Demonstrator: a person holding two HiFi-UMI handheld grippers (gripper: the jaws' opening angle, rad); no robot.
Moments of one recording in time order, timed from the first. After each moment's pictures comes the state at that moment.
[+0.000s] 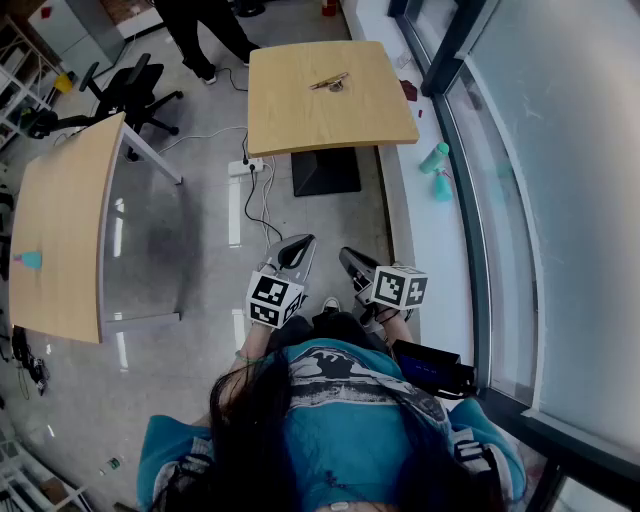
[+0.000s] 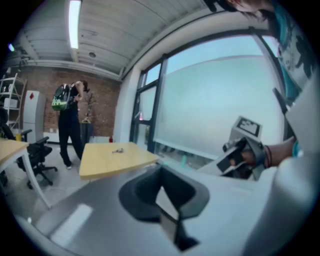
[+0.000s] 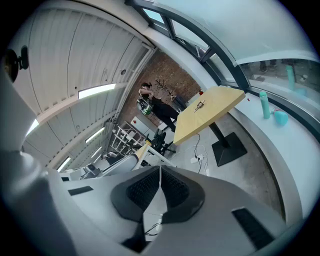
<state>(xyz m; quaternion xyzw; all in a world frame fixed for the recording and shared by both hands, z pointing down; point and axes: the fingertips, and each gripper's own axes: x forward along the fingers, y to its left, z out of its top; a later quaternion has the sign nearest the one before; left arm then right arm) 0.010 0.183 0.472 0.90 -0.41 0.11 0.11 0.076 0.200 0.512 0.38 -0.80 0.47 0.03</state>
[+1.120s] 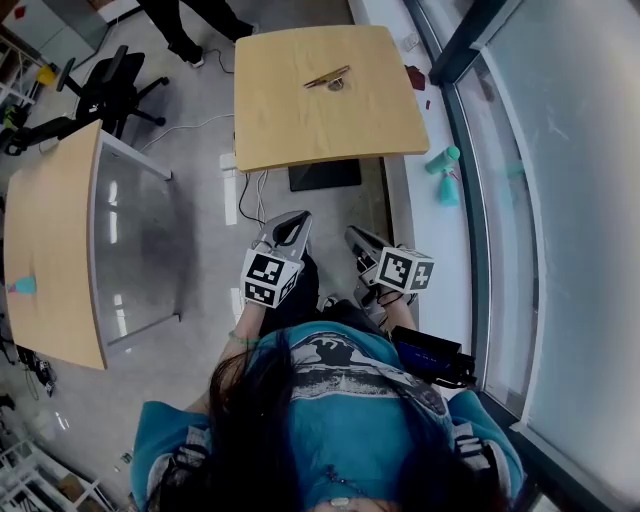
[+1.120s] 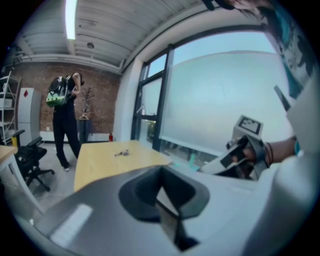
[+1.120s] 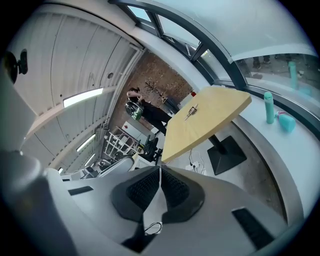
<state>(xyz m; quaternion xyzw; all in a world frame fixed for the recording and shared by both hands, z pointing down) 0.013 -0.002 0.498 0.90 -0.39 0.14 0.12 0.099 0.022 0.538 0.41 -0.77 0.49 0.01</state>
